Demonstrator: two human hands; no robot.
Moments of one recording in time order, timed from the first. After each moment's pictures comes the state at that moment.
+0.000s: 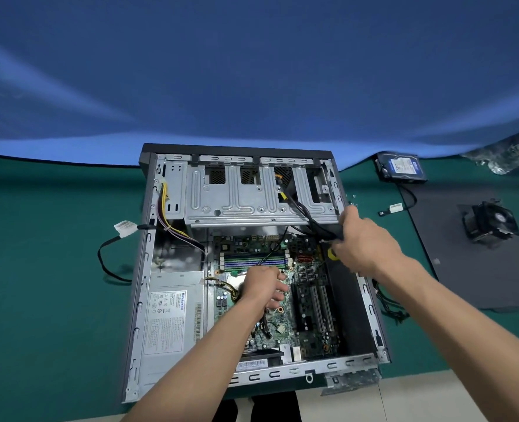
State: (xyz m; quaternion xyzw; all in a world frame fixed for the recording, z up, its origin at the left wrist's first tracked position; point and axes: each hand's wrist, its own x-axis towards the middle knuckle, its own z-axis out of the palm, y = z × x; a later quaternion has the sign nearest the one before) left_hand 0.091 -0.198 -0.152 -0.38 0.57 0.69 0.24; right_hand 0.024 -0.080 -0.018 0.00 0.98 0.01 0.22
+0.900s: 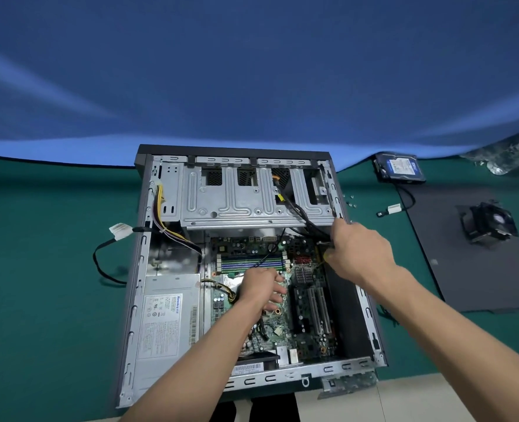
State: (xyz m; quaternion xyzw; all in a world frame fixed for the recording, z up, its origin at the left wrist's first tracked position) left_hand 0.089 -0.197 -0.157 -0.37 0.58 0.68 0.24; right_hand 0.027 -0.083 -0.019 -0.05 0.97 0.10 0.21
